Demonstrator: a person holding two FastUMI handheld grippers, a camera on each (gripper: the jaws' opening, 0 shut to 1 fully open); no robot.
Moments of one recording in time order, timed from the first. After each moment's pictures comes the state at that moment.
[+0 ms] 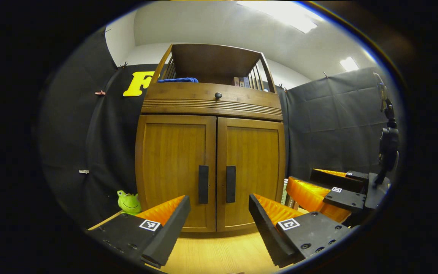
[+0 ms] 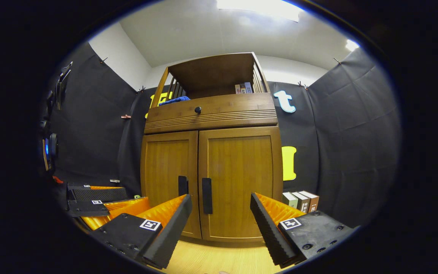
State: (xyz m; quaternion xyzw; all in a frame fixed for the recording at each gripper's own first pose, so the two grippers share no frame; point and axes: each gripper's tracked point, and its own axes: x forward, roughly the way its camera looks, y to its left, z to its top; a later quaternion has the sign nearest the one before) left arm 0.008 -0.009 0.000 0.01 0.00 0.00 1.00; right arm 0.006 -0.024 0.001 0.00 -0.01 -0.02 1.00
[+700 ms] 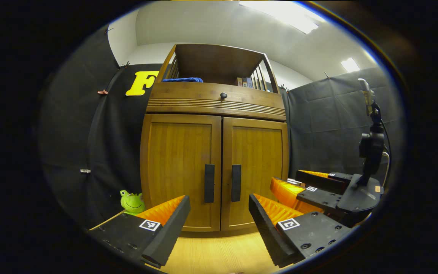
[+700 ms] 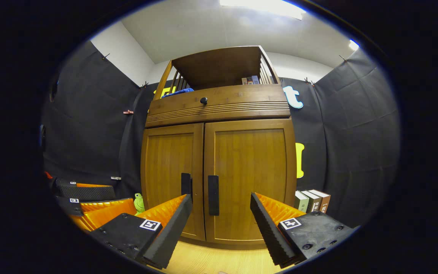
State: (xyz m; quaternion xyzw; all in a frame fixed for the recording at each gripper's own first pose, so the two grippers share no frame) left arm -0.002 0.012 0.000 0.00 -0.01 0.01 1.00; right arm 0.048 0.000 -0.021 0.00 0.01 0.00 1.00
